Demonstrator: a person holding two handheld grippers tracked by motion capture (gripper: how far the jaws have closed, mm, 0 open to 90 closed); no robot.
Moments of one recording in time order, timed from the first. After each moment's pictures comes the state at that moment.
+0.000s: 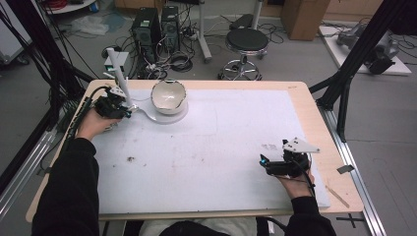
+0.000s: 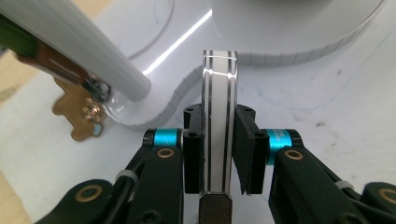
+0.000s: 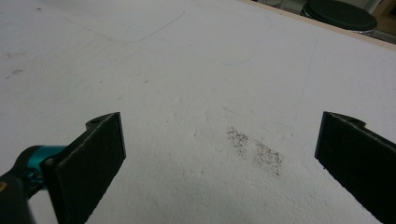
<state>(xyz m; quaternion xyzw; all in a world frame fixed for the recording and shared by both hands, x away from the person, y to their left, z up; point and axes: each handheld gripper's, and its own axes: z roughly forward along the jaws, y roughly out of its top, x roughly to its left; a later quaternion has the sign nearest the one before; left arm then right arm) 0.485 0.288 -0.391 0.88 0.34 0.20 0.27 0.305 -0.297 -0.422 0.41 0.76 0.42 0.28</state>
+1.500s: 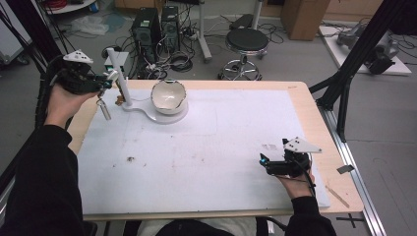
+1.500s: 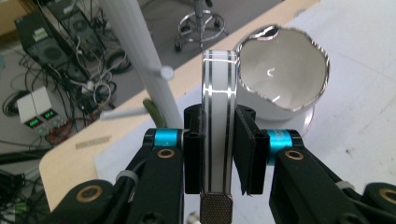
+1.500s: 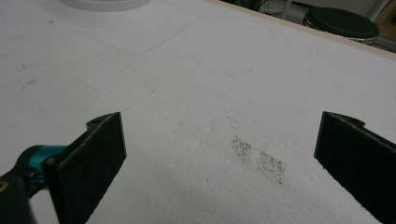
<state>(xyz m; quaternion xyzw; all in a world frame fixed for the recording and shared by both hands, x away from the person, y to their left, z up) 0.447 0.314 -0.265 0.80 0.37 0.26 0.38 0.303 -0.296 -0.416 0.40 0.76 0.43 0.28</state>
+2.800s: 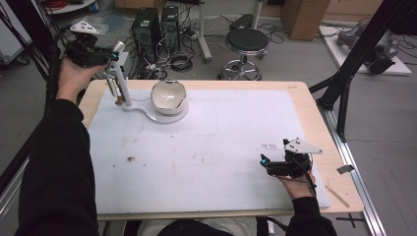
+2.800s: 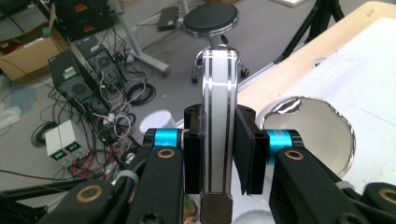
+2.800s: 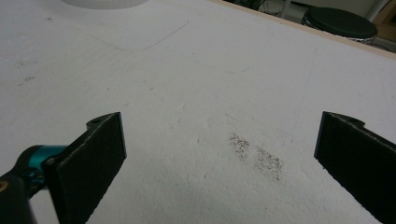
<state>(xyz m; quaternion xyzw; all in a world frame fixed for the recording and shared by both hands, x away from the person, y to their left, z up) 0.492 0.292 -0.218 0.78 0.36 0.31 0.40 0.302 -0.298 -0.417 0.40 0.76 0.43 0.29</state>
